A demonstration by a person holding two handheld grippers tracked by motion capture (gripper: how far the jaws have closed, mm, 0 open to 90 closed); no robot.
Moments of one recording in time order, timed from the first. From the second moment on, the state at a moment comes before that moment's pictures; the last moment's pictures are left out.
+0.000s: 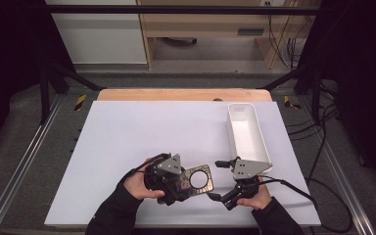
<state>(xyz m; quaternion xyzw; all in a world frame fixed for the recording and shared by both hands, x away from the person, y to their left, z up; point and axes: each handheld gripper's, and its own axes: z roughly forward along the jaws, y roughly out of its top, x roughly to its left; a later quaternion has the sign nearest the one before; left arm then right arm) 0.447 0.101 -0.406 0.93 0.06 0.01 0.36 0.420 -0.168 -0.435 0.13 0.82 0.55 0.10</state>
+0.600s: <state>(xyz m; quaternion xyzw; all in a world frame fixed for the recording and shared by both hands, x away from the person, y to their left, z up) 0.445 0.096 -0.399 0.93 0.04 0.01 0.36 0.424 -0.151 -0.433 0.10 0.83 0.54 0.09</state>
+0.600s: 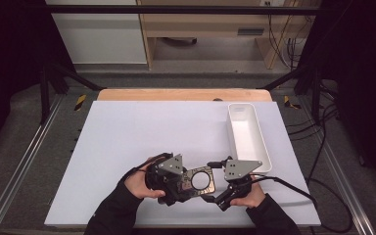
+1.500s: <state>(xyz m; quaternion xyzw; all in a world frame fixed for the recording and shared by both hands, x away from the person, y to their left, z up) 0.442 0.089 -0.404 0.94 0.01 -0.01 0.35 0.424 -0.146 -0.441 0.07 0.84 0.54 0.05</state>
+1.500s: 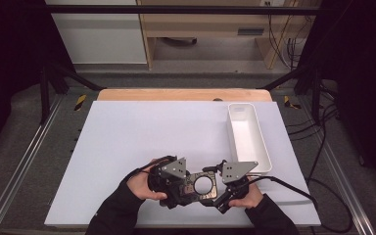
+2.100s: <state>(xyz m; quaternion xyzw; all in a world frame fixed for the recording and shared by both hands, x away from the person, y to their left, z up) 0.443 0.090 -0.407 0.94 0.00 -0.01 0.34 0.426 -0.147 -0.442 0.06 0.84 0.54 0.05</state>
